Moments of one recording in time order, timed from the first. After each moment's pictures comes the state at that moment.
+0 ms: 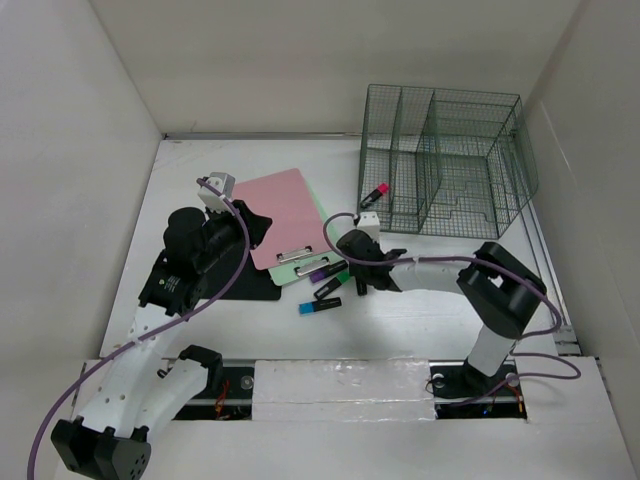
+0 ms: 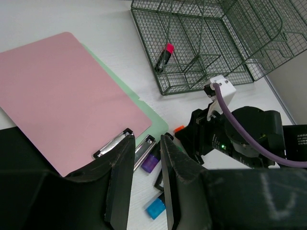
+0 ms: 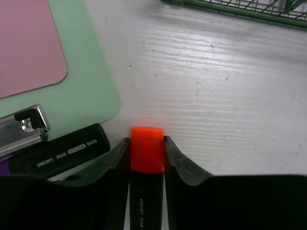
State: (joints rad) left arm -0.31 0.78 0.80 -0.26 0.25 -0.35; right arm 0.85 1.73 0.90 -0.06 0.53 0.59
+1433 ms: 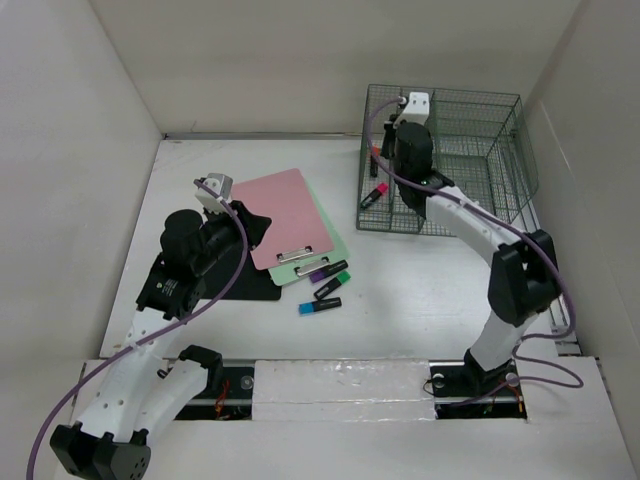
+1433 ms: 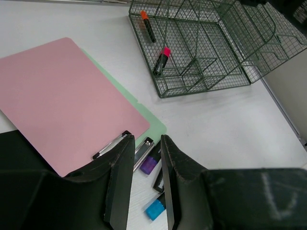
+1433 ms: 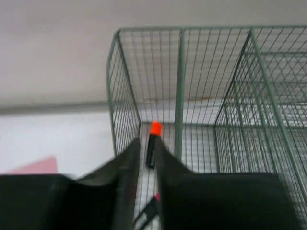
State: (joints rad) left arm -0.31 0.76 0.80 -0.26 0.25 -0.35; right arm 0.45 1.80 1.48 0.27 0.45 0.11
